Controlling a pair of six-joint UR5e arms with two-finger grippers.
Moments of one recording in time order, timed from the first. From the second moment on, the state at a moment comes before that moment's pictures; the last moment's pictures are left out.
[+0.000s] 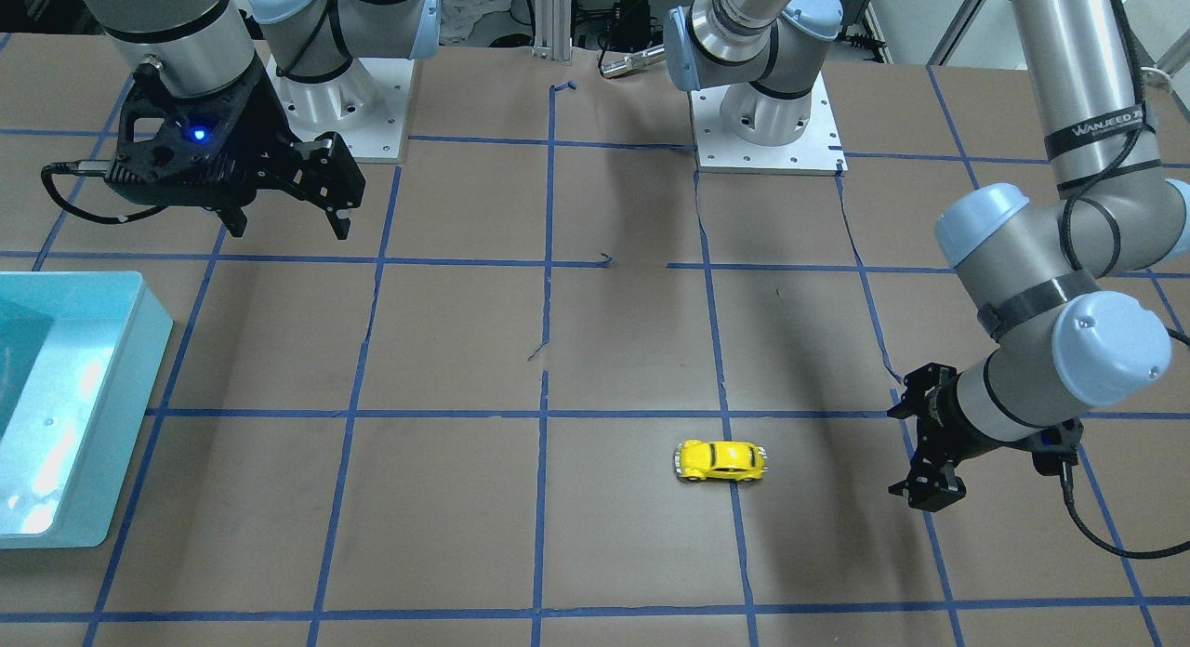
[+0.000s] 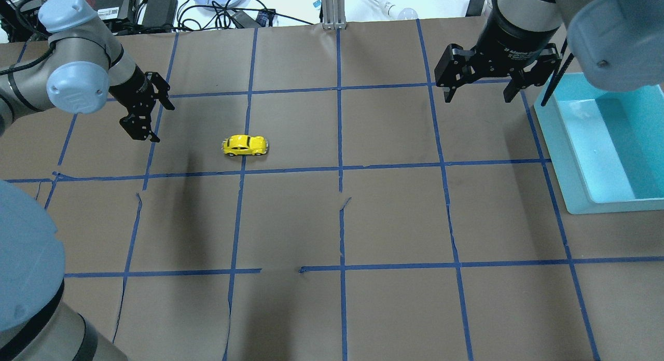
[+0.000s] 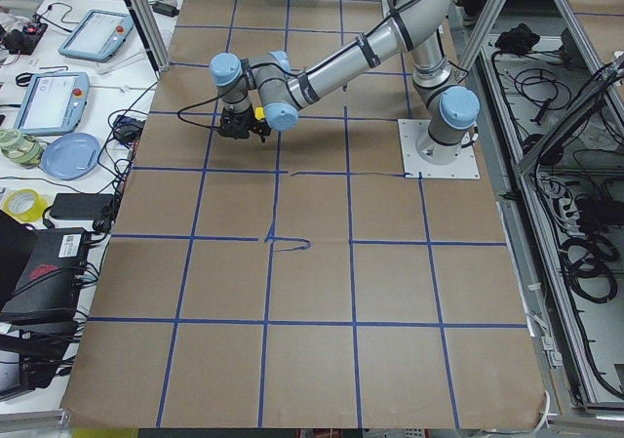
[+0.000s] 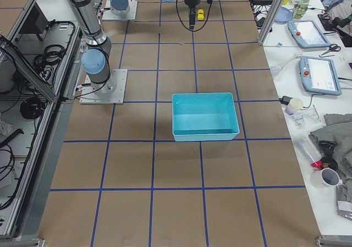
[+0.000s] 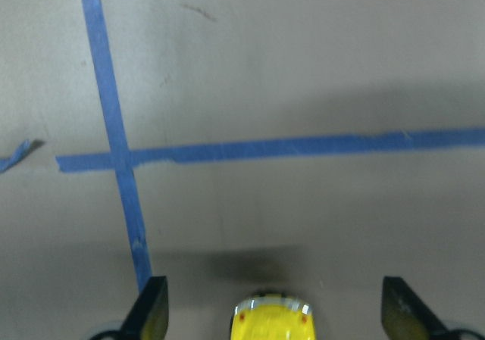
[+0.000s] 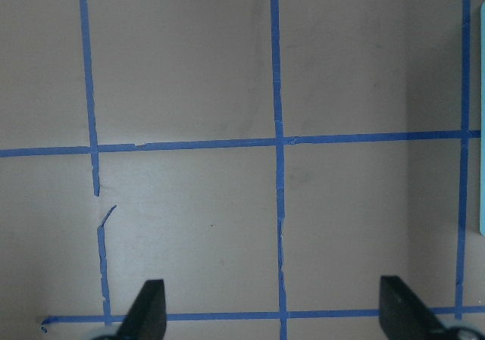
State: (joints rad) left arm -1.31 -2.01 -1.58 -1.16 1.54 -1.04; right arm 1.59 -1.56 1.58 -1.64 -1.54 0.05
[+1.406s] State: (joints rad) left arm -1.51 -1.73 -1.54 -1.40 1.53 -0.20; right arm 1.59 -1.54 1.56 -1.54 -1.55 0.02
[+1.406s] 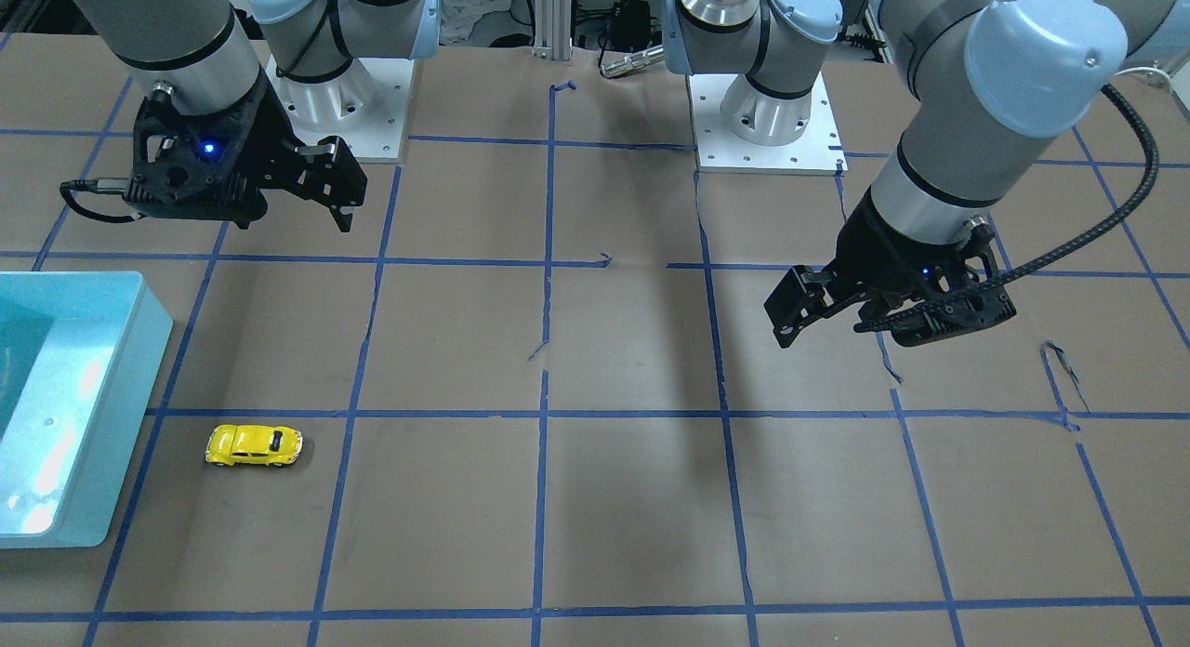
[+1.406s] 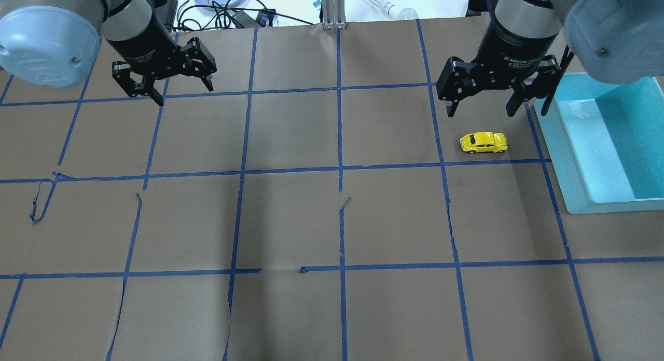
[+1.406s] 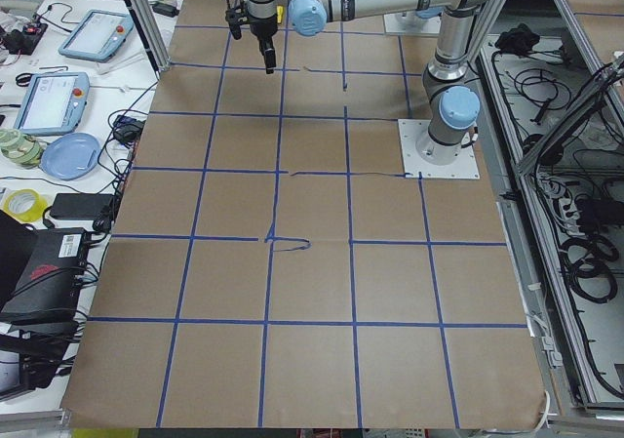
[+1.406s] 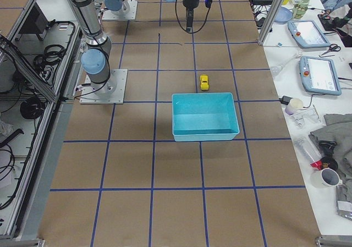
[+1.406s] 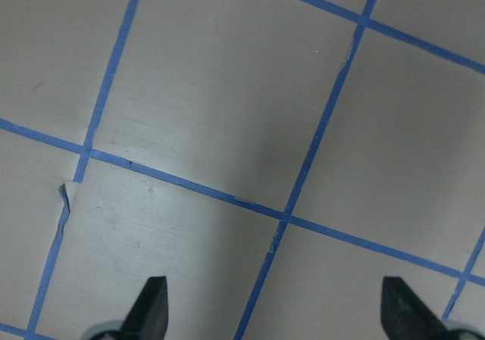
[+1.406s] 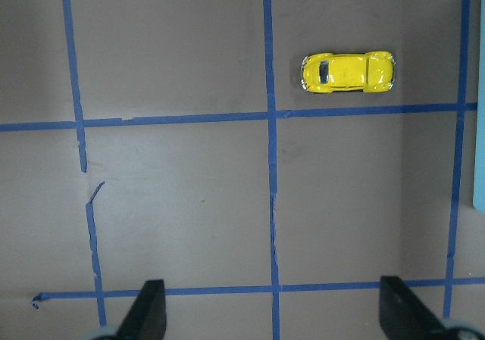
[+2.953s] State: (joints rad) left arm -1.52 -1.67 -1.57 -1.48 1.50 -0.04; right arm 1.63 -1.33 1.70 -1.92 -1.53 -0.84
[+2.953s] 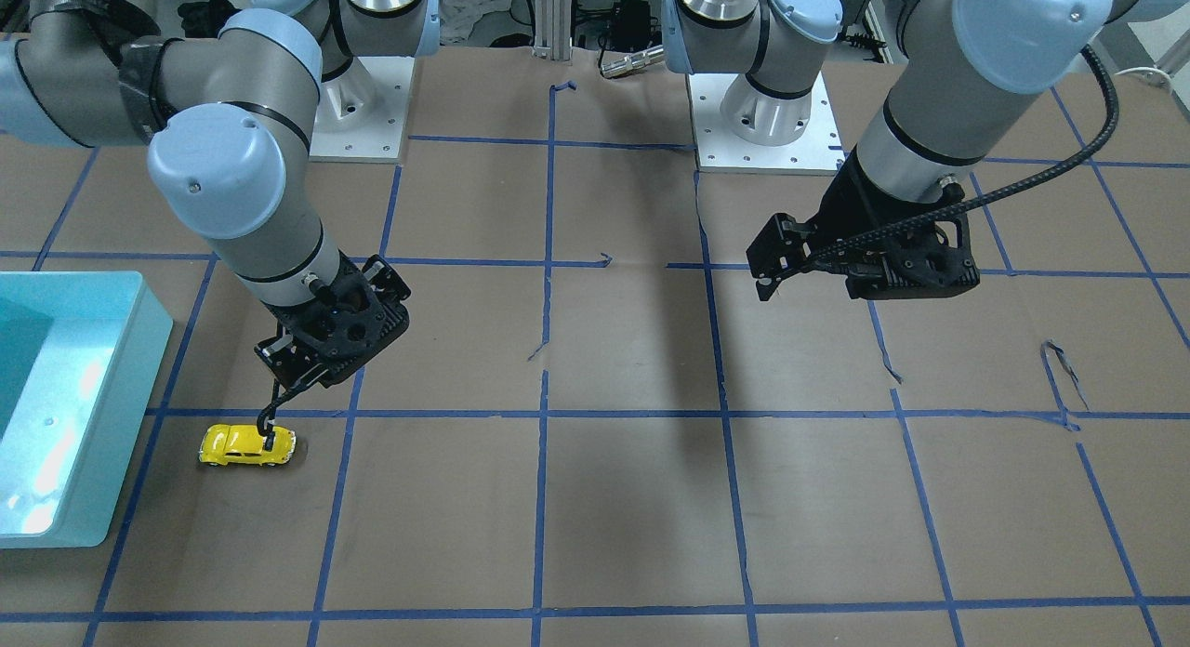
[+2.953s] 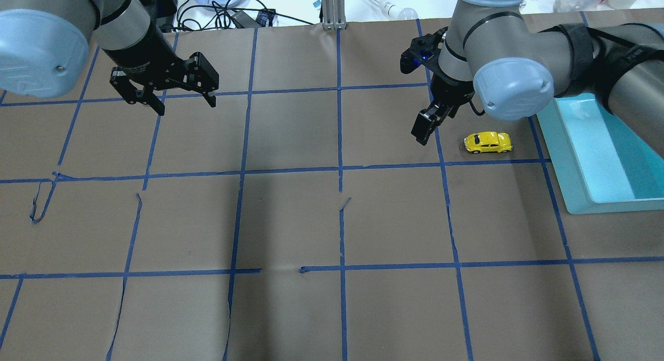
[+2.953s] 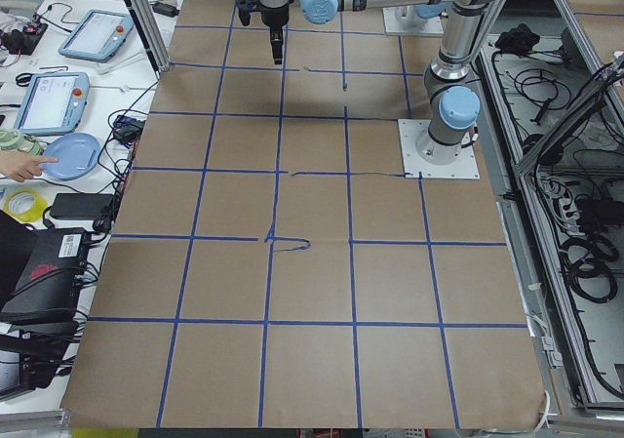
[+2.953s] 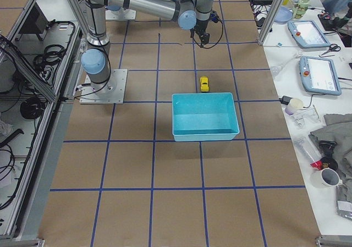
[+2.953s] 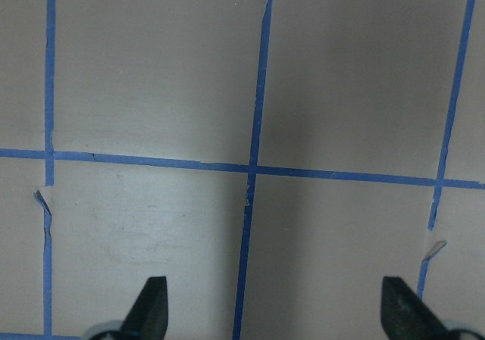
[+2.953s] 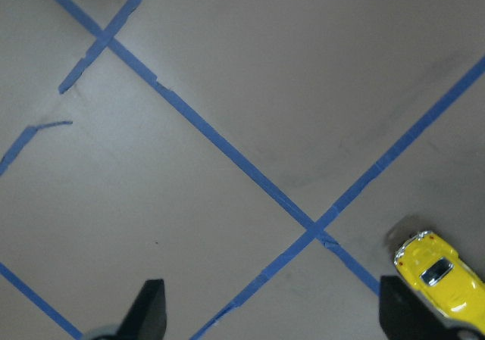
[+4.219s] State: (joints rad) left arm -1.52 -1.65 -1.60 -1.48 1.53 -0.04; right arm 1.37 -1.18 1.77 -2.17 -1.59 -1.79
